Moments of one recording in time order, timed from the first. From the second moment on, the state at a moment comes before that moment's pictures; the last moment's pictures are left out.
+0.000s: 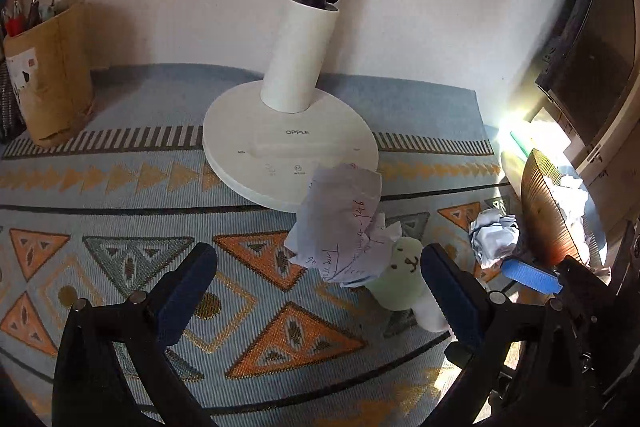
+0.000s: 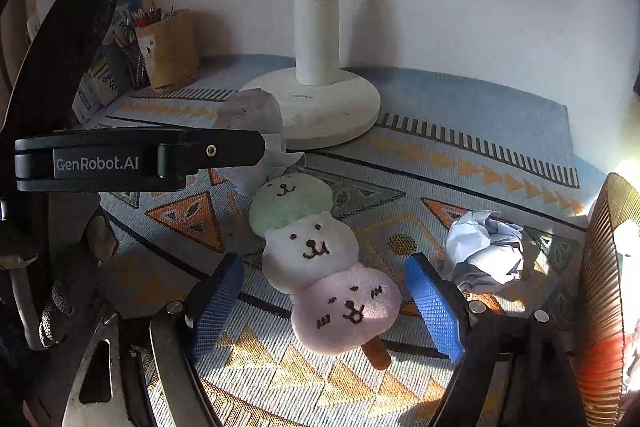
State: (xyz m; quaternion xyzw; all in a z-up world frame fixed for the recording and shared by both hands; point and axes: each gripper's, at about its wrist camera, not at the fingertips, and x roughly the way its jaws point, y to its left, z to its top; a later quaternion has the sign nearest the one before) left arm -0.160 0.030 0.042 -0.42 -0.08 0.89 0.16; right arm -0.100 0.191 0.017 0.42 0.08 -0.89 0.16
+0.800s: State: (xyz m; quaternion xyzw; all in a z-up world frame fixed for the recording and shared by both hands) left arm -0.028 0.022 0.058 -0.44 -0.13 0.88 0.17; right arm 0.028 0.267 0.038 0.41 -0.08 -0.91 0.04
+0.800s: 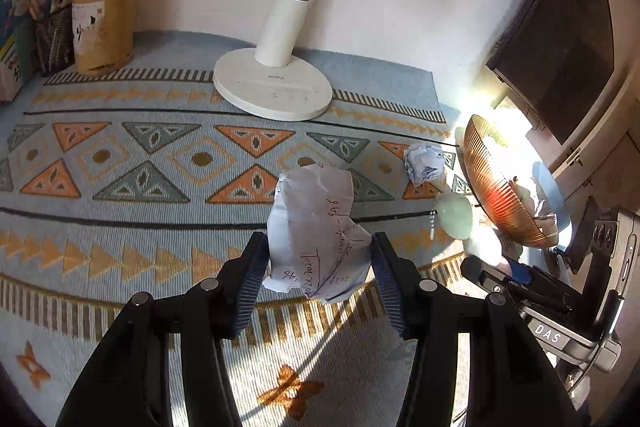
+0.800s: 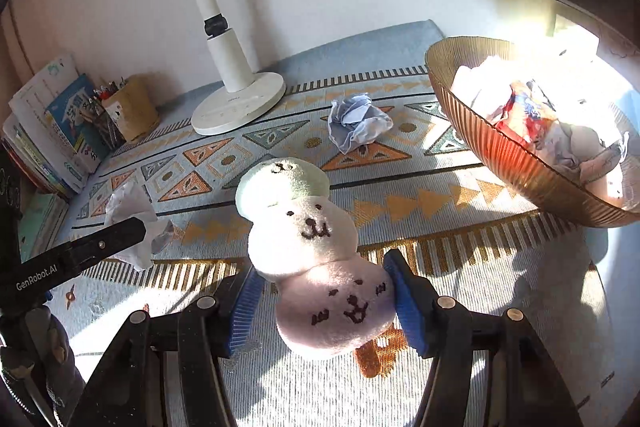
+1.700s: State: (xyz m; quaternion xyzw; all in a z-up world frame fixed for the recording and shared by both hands) left arm 0.006 0.021 0.028 -0.40 -0.18 0.89 0.15; right arm 0.027 0.240 0.009 0.44 -0.03 -0.89 0.09
